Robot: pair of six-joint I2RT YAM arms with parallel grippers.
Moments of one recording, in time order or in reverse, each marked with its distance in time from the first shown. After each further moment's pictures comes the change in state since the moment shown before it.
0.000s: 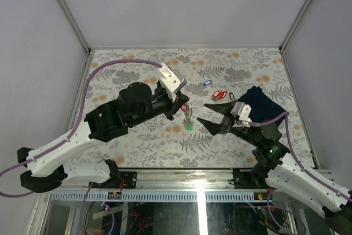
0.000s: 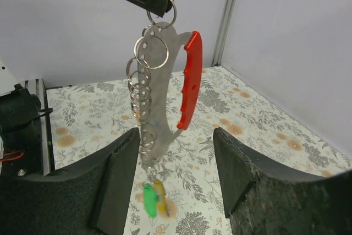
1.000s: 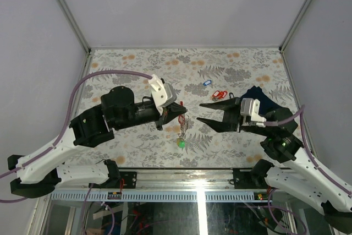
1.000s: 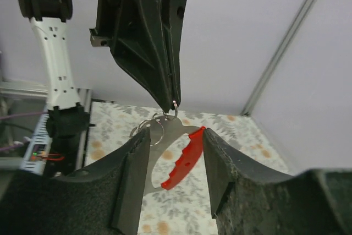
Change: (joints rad) left arm 0.010 -0.103 -0.030 -0.019 0.257 0.101; right arm 0.000 0.095 0.312 -0.147 -0.290 -0.109
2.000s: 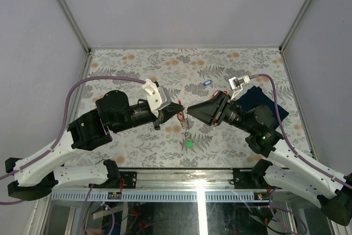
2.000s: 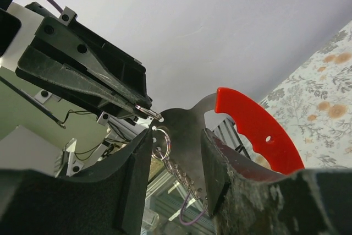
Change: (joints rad) left arm 0.000 -0.062 -0.087 0.083 -0.037 0.063; right arm 0.000 0.140 -0.112 0.230 0.196 1.151
